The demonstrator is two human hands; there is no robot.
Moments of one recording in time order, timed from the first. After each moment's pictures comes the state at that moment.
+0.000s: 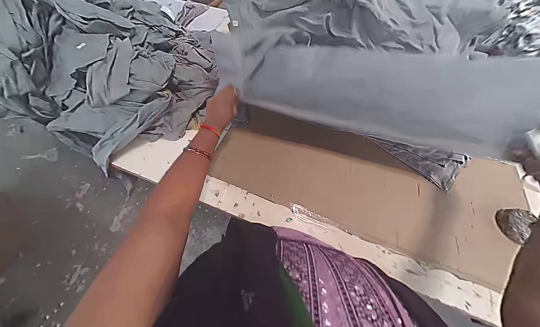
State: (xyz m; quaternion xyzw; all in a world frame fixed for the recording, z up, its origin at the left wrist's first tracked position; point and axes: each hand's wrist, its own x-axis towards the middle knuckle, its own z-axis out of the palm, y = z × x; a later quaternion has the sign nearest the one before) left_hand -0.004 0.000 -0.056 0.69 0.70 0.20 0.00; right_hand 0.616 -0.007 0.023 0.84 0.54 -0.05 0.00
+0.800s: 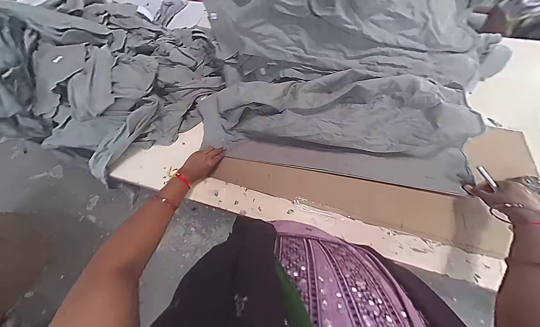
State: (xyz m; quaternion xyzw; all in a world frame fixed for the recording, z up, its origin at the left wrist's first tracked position) left_hand -0.054 -0.116 -0.156 0.86 0.51 0.06 -0.02; right_hand 0.681 -0.071 -0.097 0.83 0.53 -0.19 0.03
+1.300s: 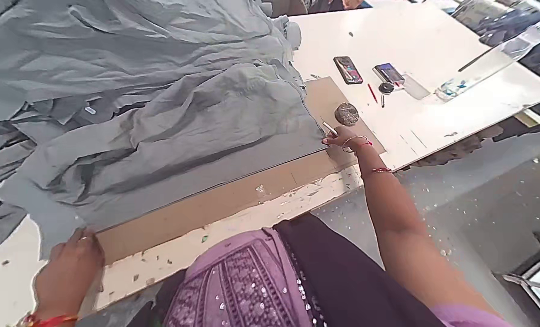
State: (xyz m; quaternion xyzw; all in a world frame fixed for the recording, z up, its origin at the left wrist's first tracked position) left_hand 0.024 -0.134 -0.141 0.70 0.71 -0.01 0.04; right_hand 0.714 -0.105 -0.113 0.81 0.50 -0.32 -0.02
